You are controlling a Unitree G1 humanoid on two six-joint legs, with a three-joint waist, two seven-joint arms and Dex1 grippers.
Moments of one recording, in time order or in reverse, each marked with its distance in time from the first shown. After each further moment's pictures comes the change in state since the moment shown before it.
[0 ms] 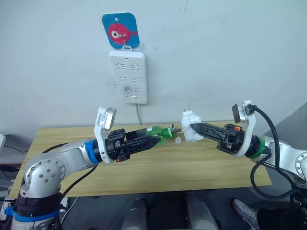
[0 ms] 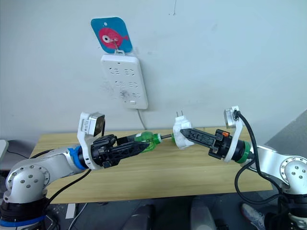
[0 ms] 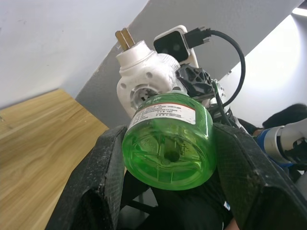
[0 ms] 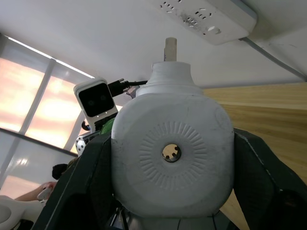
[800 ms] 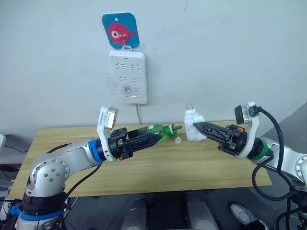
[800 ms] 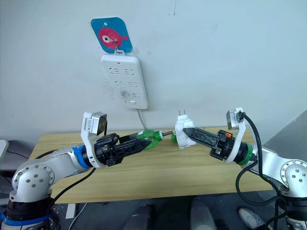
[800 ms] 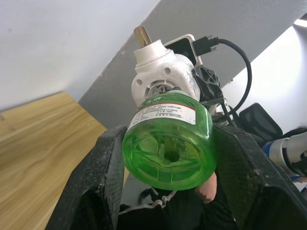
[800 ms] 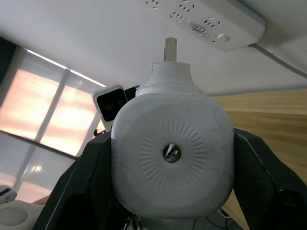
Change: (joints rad) left arm -0.035 -0.038 -0.019 0.016 0.011 -0.018 0.023; right arm 0.035 0.052 -0.056 0.009 0.000 0.037 0.041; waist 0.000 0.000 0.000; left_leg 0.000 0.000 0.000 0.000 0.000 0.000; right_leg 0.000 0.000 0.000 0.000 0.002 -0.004
